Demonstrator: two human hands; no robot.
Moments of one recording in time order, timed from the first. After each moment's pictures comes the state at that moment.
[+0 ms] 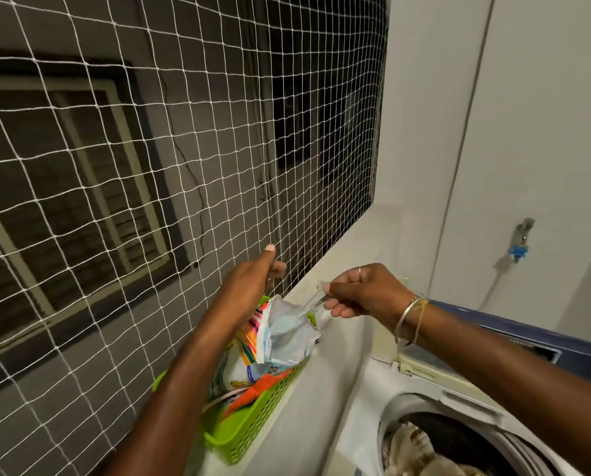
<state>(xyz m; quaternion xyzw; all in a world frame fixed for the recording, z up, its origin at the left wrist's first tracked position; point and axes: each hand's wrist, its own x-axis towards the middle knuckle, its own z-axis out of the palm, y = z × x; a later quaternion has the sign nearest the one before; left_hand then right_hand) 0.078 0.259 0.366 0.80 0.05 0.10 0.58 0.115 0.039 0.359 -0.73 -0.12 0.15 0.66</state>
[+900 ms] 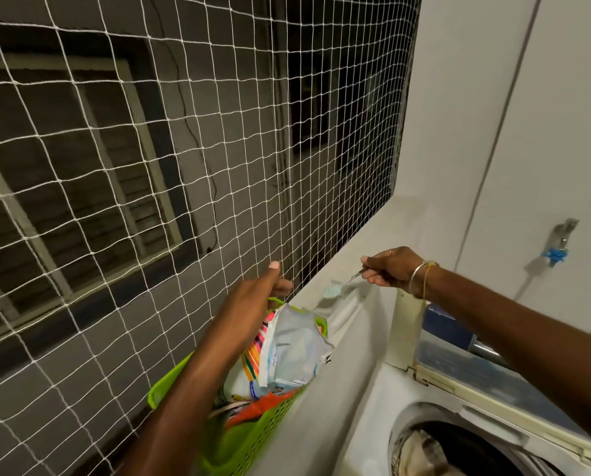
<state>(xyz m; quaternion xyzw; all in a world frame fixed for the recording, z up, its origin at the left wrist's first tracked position) 0.084 0.266 0.344 0.79 0.11 0.07 0.60 0.281 0.017 0.318 -0.77 0.03 0.16 0.62</state>
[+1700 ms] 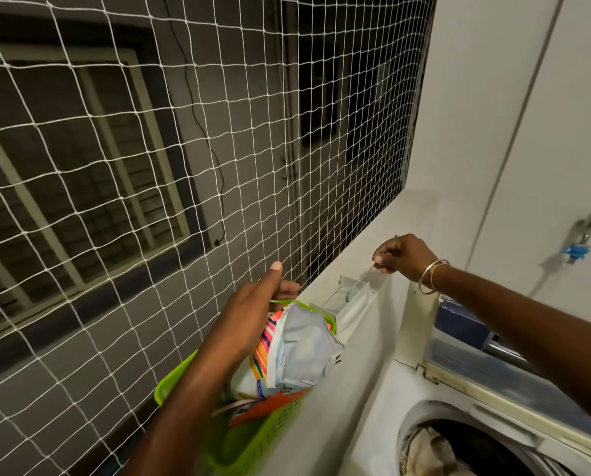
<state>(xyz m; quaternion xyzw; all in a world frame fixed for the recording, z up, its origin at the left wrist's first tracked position) 0.071 0.268 0.342 0.79 0.11 0.05 0.60 0.305 0.009 0.302 -0.88 -0.18 -0.02 0.43</state>
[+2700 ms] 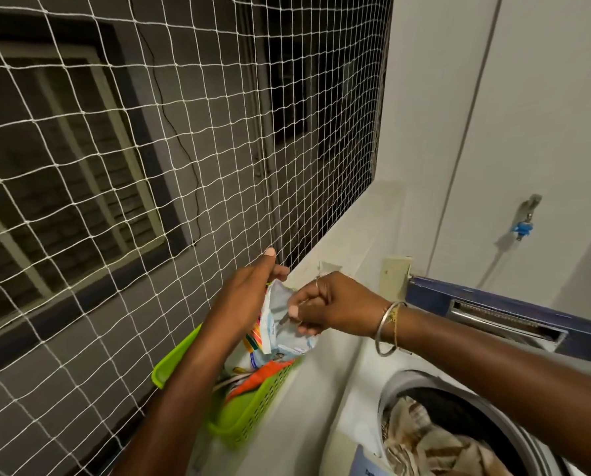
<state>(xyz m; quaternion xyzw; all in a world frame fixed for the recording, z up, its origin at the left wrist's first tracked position) 0.056 0.257 0.351 0.82 0.08 0.08 0.56 0.104 0.077 0.333 -0.77 -0.29 0.20 0.53</state>
